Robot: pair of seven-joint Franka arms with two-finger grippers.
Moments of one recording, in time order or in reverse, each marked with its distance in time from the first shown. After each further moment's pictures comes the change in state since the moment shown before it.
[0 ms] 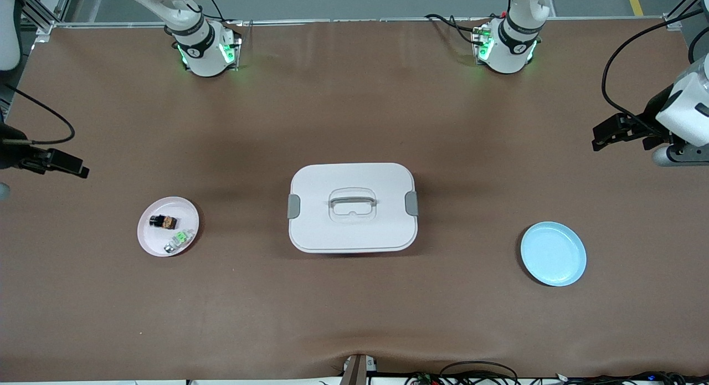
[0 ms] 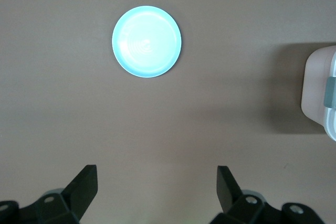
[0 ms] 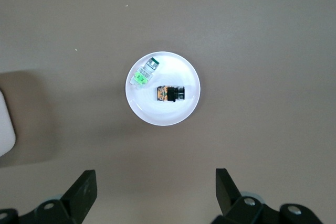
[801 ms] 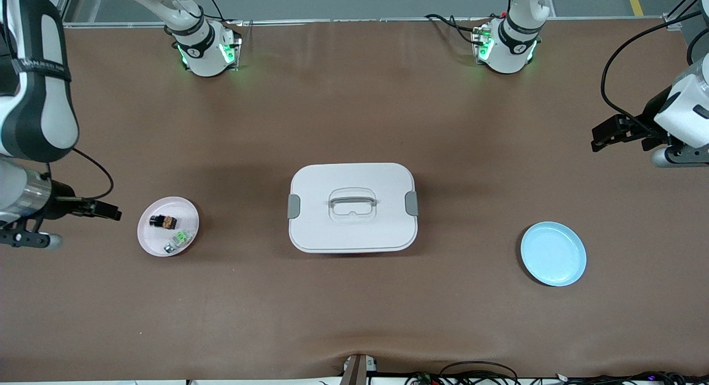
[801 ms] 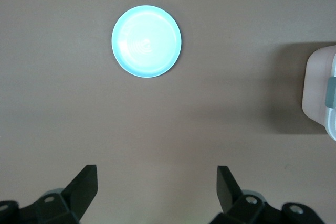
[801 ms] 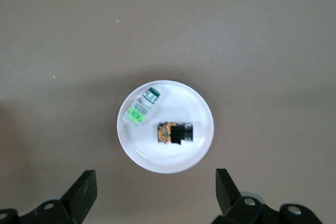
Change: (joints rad) left arm 0.000 0.000 0.000 -0.011 0.000 0.013 0.001; right arm 0.003 0.197 0.007 -0.049 0.033 0.265 0.001
